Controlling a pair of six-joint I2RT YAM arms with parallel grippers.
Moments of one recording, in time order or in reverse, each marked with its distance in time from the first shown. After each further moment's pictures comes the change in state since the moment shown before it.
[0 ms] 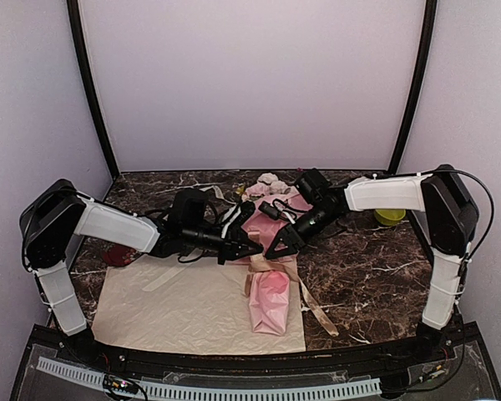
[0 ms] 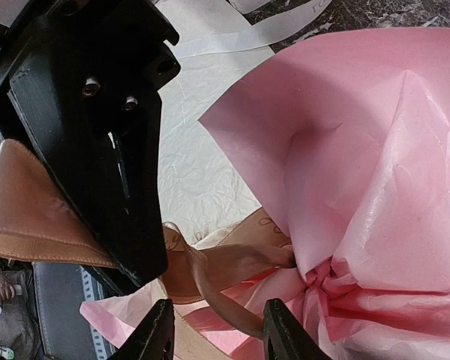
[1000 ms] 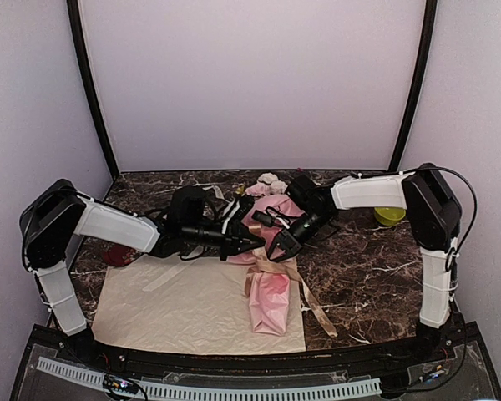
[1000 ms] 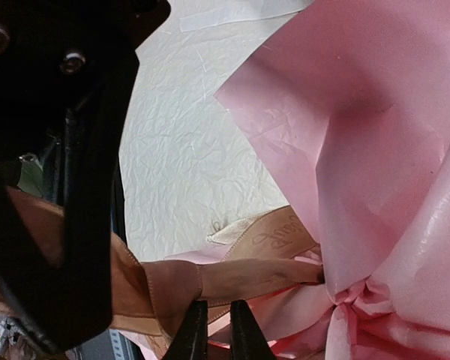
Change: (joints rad) left arm 0.000 0.000 0.000 0.087 -0.009 -0.044; right arm 0.008 0.131 0.127 -0.174 -0.087 -0.106
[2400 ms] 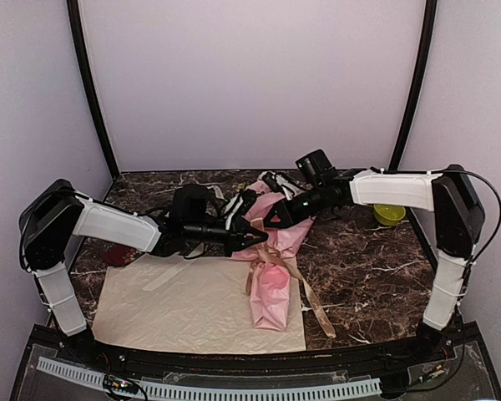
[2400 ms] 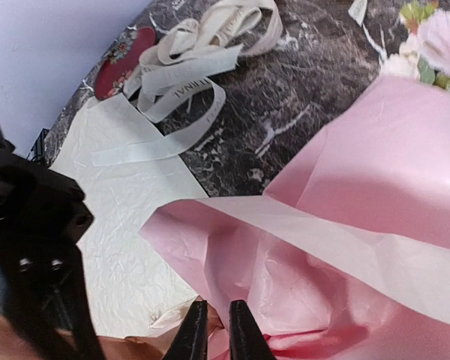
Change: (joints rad) left arm -0.028 -0.008 0.024 -0.005 -0.091 -0.050; right arm -0.008 -0.205 -0.107 0.428 0.367 0.400
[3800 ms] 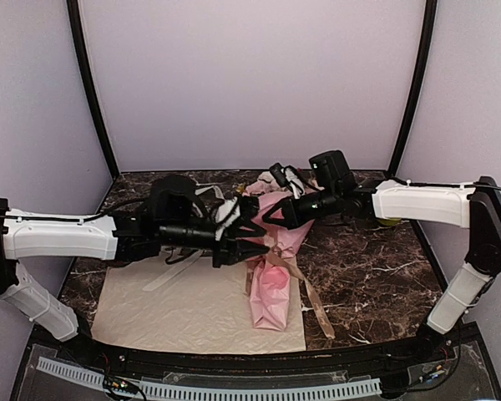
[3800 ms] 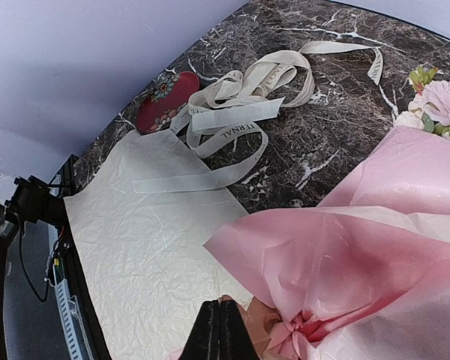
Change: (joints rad) left arm -0.241 -0.332 0.031 -0.414 -0.212 0.358; right arm 0.066 -0.198 -0.180 0.169 0.051 0.079
